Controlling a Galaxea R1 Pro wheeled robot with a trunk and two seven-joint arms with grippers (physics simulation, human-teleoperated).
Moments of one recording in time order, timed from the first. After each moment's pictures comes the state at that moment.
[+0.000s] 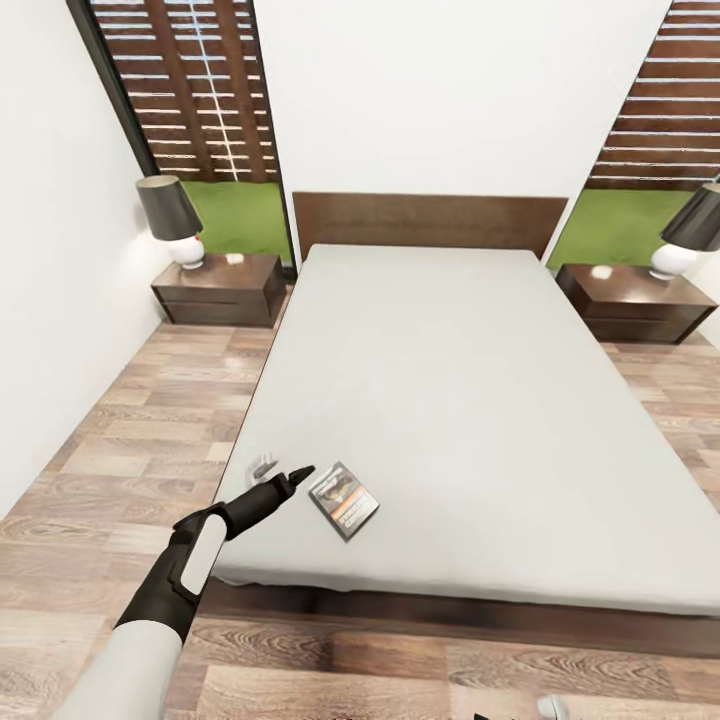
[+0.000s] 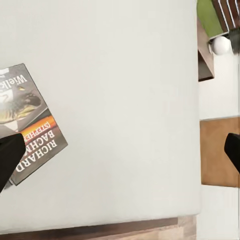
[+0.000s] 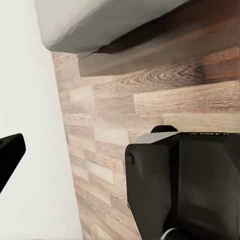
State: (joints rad) left arm -0.62 -0.05 0.15 -0.89 0.49 0.53 -0.46; right arm -0.40 -0.24 -0.19 -0.03 -0.21 -0.02 1.14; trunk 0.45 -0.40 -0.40
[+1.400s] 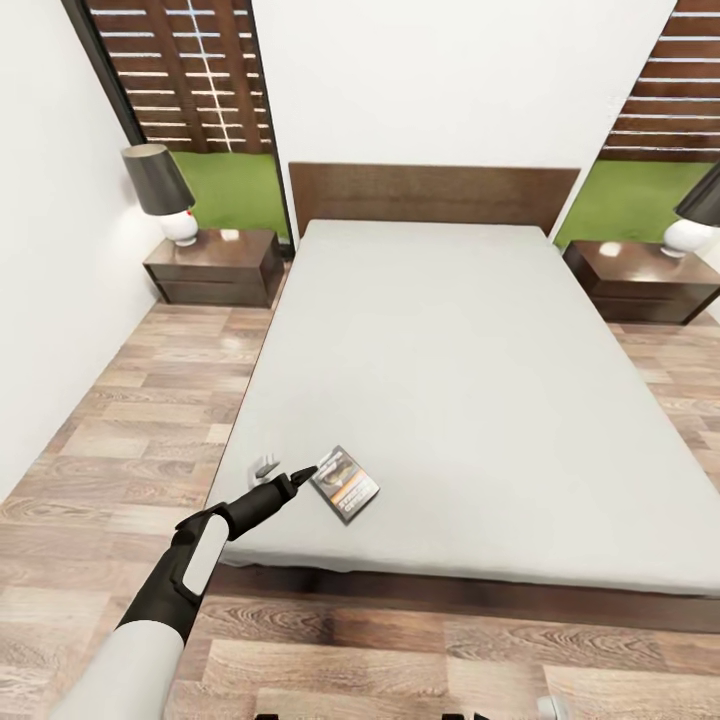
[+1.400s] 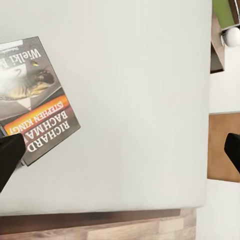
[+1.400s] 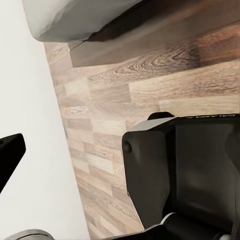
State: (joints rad) left arm -0.62 -0.05 0.15 -0.89 0.49 0.53 -0.46; right arm -0.40 -0.24 -0.19 -0.03 -0.21 -0.02 1.14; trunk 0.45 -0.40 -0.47
